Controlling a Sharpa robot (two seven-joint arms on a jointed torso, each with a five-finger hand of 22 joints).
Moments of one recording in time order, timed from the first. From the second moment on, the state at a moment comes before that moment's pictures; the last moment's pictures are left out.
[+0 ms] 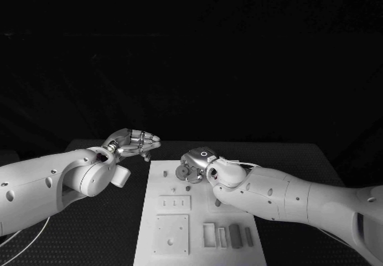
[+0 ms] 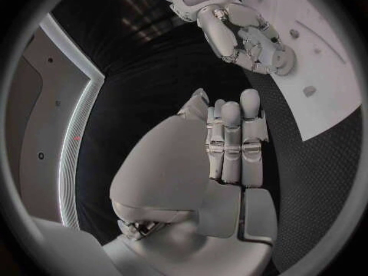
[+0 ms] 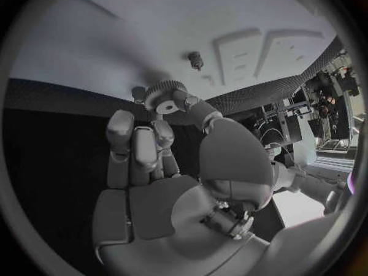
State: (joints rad) left arm 1.43 -0.82 -0.19 1.41 -0.20 -0.27 0.19; left_hand 1.62 -0.12 0.10 0.29 0.06 0.91 0.15 0.31 0.48 1.20 0.08 0.07 0.29 1.13 -0.02 0.94 0.86 0.04 1.18 -0.12 0.52 1.12; right arm 1.24 -0.36 -0.16 1.06 -1.75 -0.42 -0.21; right_hand 1.04 -0.15 0.60 -0.23 0.37 0.92 0.08 0.31 0.47 1.21 -0.02 1.15 1.26 1.33 -0.12 1.44 1.04 0.18 1.23 -0.09 1.06 1.31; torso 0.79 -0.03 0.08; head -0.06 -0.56
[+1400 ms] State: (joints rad) left arm 1.43 -0.82 -0.19 1.41 -0.20 -0.27 0.19; left_hand 1.62 -0.12 0.10 0.29 0.06 0.91 0.15 0.30 0.48 1.20 0.08 0.07 0.30 1.13 -0.02 0.95 0.86 0.04 1.18 -0.12 0.52 1.12; right arm 1.23 -0.35 -0.17 1.04 -1.73 -0.41 -0.22; right_hand 1.04 -0.20 0.60 -0.17 0.37 0.88 0.12 0.27 0.49 1.16 0.02 1.11 1.22 1.32 -0.09 1.42 1.01 0.18 1.23 -0.08 1.06 1.31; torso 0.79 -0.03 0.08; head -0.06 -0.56
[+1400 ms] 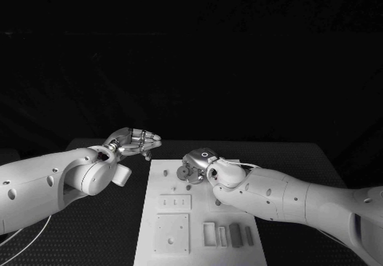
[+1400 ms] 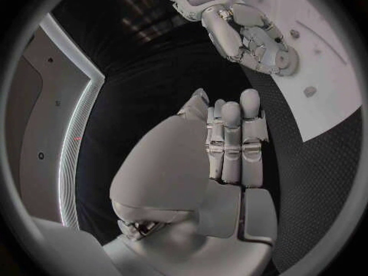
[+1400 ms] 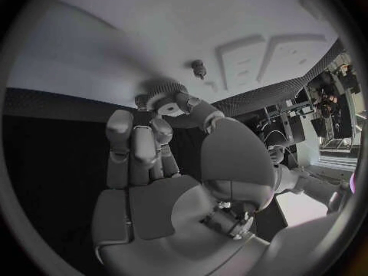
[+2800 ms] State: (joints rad) left arm 1.43 -0.83 -0.19 1.40 -0.20 -0.27 0.19; left_hand 1.62 -0.12 0.10 0.29 0.06 0.91 0.15 0.30 0.48 1.20 0.08 0.07 0.30 1.13 -0.02 0.95 0.86 0.04 1.19 -0.12 0.52 1.12; right arm 1.26 -0.46 -0.15 1.10 -1.51 -0.48 -0.03; right_hand 1.06 -0.19 0.60 -0.16 0.37 0.88 0.13 0.26 0.48 1.16 0.02 1.11 1.21 1.31 -0.08 1.42 1.00 0.18 1.23 -0.09 1.06 1.31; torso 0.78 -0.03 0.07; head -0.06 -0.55
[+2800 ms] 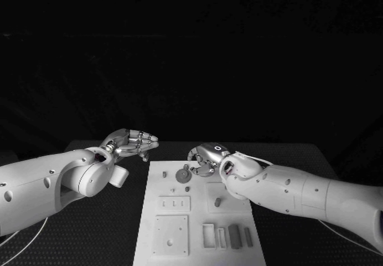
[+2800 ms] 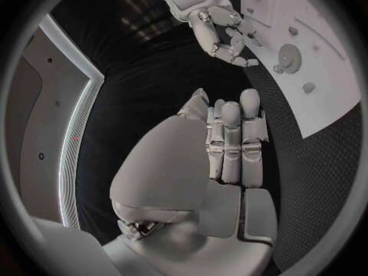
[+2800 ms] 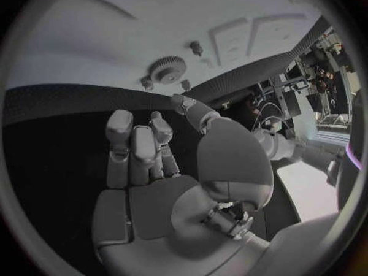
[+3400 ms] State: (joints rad) left arm 1.42 -0.82 -0.19 1.38 -0.20 -0.26 0.20; left_hand 1.62 -0.12 0.10 0.29 0.06 0.91 0.15 0.30 0.48 1.22 0.08 0.07 0.31 1.13 -0.02 0.95 0.85 0.04 1.19 -0.12 0.51 1.12; right arm 1.30 -0.70 -0.13 1.10 -1.15 -0.37 0.25; right_hand 1.07 -0.17 0.58 -0.23 0.37 0.87 0.14 0.26 0.47 1.12 0.03 1.12 1.21 1.26 -0.07 1.40 0.96 0.17 1.19 -0.08 1.05 1.31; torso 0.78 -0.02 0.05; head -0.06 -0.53
